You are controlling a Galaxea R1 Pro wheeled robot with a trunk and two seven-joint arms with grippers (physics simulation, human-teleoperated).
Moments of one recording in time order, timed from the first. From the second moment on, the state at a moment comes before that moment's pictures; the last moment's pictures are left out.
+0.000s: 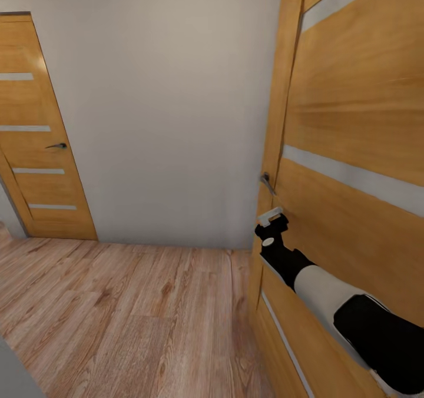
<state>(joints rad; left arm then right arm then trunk) 0.00 -0.02 0.13 -0.10 0.19 -0.06 0.00 -1.08 0.02 0.66 -0.31 -0.07 0.14 -0.46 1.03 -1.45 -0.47</state>
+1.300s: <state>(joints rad) 0.00 -0.01 0.13 -0.10 0.19 -0.06 0.00 -1.08 -0.15 0.64 -0.32 -0.07 0.18 -0.45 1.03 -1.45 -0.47</state>
